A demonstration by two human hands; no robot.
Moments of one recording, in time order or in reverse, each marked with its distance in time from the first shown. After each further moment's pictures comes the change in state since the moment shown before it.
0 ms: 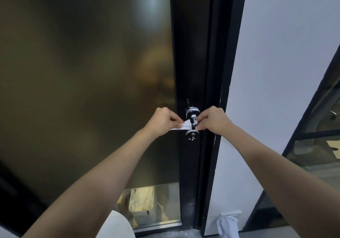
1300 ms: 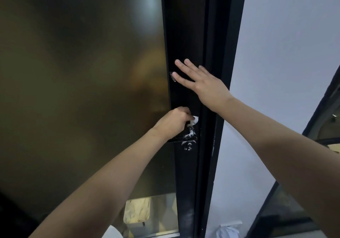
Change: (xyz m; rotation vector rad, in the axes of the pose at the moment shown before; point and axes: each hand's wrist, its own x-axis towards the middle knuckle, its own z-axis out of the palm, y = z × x) left_hand 0.051 0.020 0.026 0.458 0.001 0.421; right_hand 0.061 -0.034 -0.050 -0.791 0.376 -0.887
